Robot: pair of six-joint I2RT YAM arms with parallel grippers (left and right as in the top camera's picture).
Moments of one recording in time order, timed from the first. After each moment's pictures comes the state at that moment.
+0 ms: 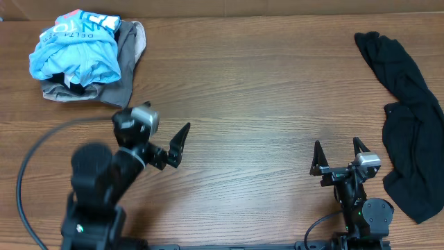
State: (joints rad) left arm -0.14 0.66 0.69 -0.25 0.35 0.04; right arm -0.03 0.01 0.02 -0.02 -0.15 0.09
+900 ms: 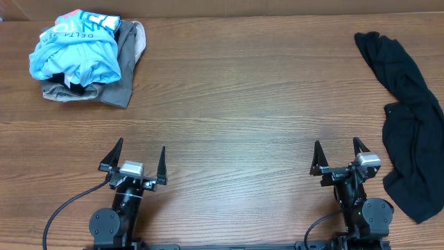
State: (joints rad) left arm 0.03 0.02 0.01 0.06 0.22 0.08; right arm -0.03 0.01 0.02 -0.02 -0.15 0.09
